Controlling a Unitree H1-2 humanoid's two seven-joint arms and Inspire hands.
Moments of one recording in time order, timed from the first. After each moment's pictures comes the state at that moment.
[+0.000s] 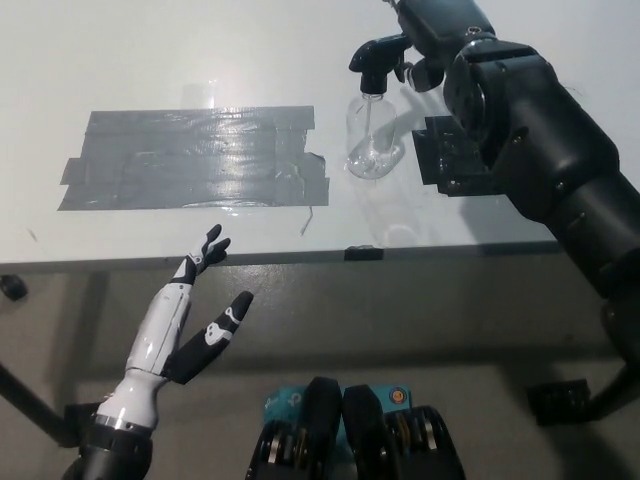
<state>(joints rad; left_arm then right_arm) -0.17 0.18 -0.09 0.00 0.34 -0.24 0.02 -1.25 -0.21 0.54 0.88 -0.84 0.20 0.24</state>
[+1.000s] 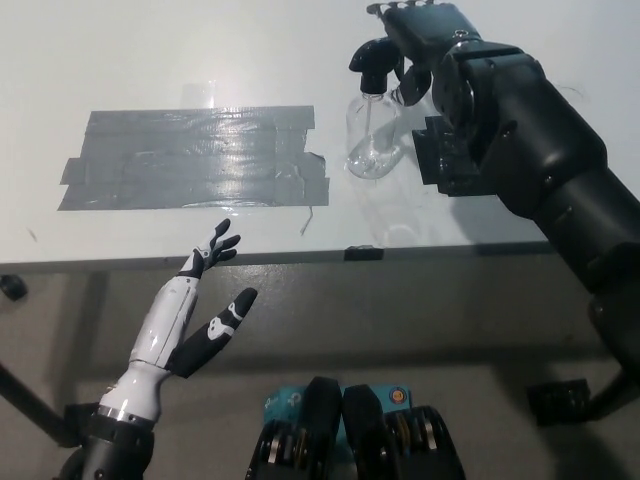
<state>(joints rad) -0.19 0.19 -0.10 0.00 0.34 -0.24 0.00 -1.28 -0.18 0.54 0.92 -0.80 0.20 0.28</state>
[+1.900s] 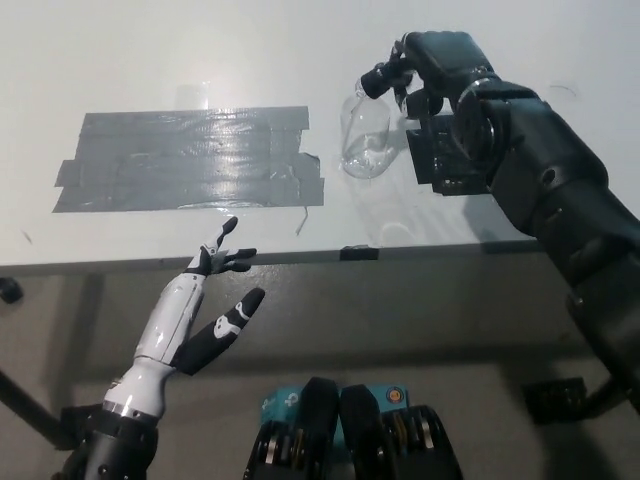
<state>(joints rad) -0.20 0.20 -0.11 0.00 0.35 -0.23 -0.01 -1.30 -0.13 0.44 1.35 -0.71 -0.10 -0.10</state>
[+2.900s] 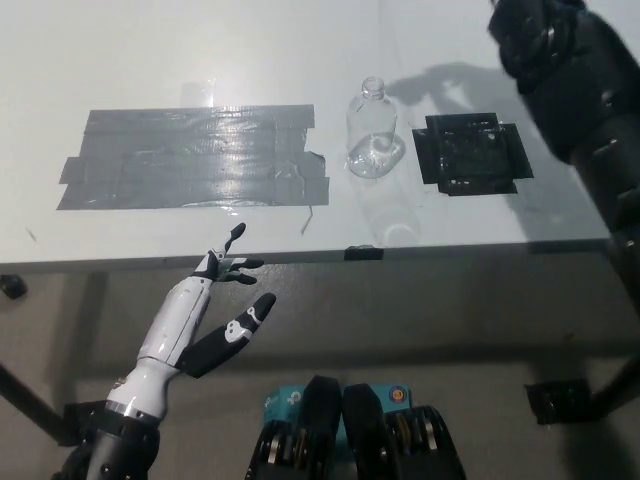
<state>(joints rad) -0.20 0.20 -0.12 0.00 0.37 -0.21 -0.04 -1.40 -0.24 0.27 1.20 -0.54 -0.19 -0.17</state>
